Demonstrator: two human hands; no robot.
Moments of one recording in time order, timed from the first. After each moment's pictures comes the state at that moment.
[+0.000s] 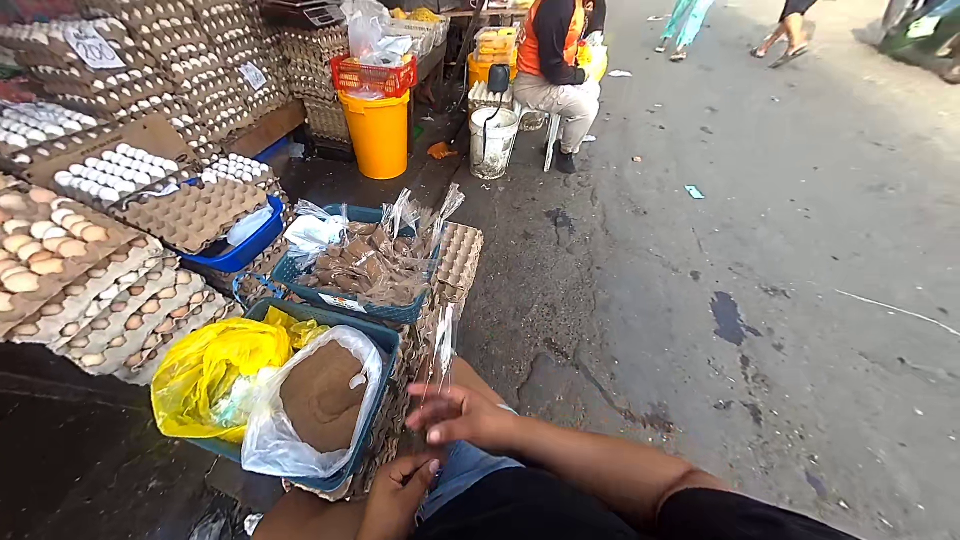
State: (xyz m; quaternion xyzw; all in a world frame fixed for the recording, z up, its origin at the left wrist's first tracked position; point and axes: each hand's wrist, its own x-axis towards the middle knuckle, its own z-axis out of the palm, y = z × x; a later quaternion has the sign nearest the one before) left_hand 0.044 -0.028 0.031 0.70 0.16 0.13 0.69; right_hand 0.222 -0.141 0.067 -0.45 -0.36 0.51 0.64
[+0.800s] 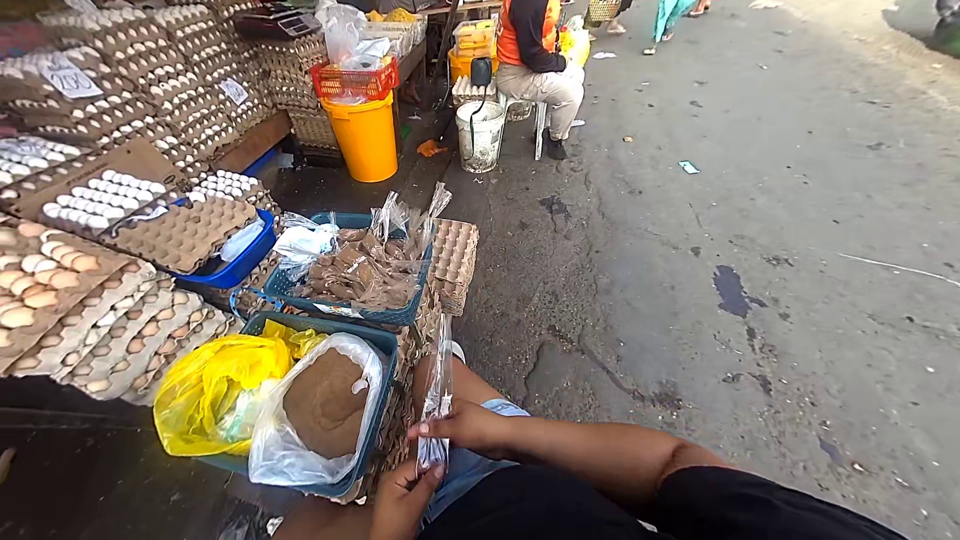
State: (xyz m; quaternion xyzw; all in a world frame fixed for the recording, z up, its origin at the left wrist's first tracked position) left_hand 0.033 -0.029 0.026 0.71 0.23 0.11 0.66; right_hand 0.206 -0.128 0.047 -0.53 -0.22 0.61 0.55
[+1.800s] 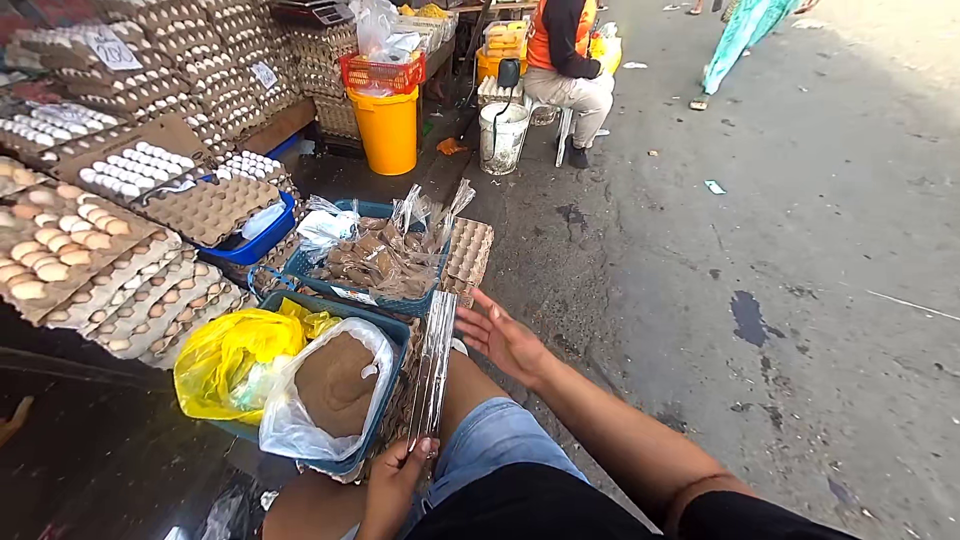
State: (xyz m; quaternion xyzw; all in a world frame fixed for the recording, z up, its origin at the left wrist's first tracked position) left_hand 0.032 -0.025 0.030 0.65 0.26 0.18 0.69; right_hand 0.286 -0.135 0.087 -0.45 -0.20 0.45 0.75
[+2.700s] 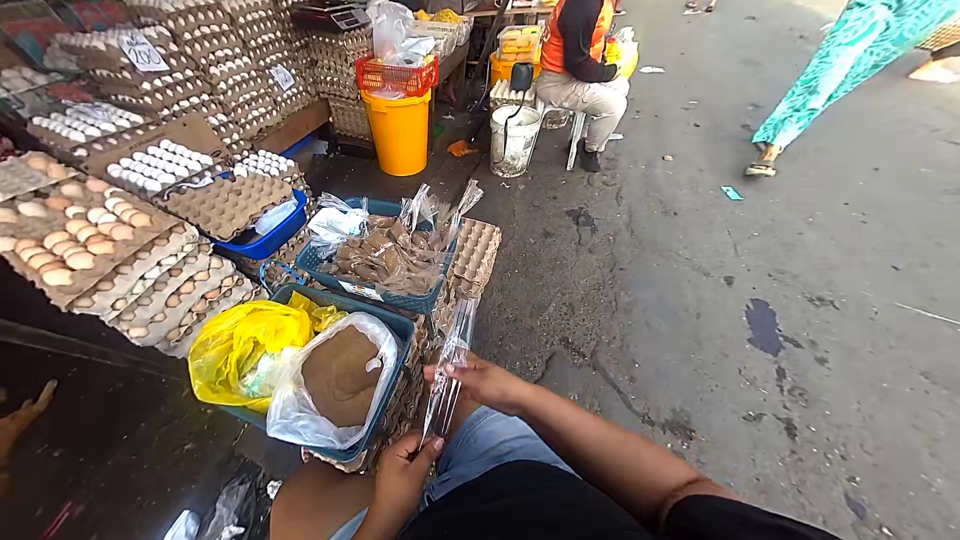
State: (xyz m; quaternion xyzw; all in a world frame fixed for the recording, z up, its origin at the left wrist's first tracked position) left_hand 0.038 -0.031 0.023 0.71 0.28 0.15 0.63; right_hand 0.244 -0.127 0.064 -0.53 -0.26 0.57 0.57
